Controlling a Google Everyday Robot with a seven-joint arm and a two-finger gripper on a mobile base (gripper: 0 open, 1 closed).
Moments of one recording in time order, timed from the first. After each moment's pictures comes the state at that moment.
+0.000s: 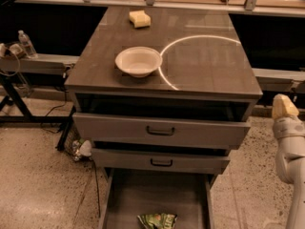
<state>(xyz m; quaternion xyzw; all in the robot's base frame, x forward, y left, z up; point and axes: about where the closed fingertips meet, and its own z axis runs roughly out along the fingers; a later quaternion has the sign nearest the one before) 0.667 -0.506 0.702 -0.35 0.43 -0.55 0.63</state>
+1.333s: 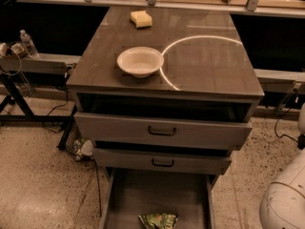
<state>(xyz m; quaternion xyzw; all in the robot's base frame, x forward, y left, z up) 0.667 -0.549 0.927 -0.23 0.17 -0.73 0.62</state>
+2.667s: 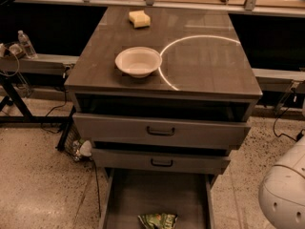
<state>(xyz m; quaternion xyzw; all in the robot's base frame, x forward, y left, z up) 0.608 -0.490 1.004 -0.19 -0.02 -0.73 0.65</state>
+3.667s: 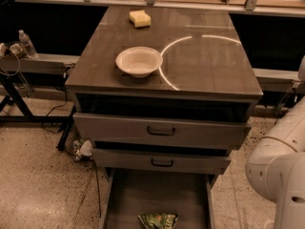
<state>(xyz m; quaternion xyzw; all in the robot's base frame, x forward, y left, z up) 0.549 -0.380 1.077 -0.11 -0.27 -0.71 0.64</state>
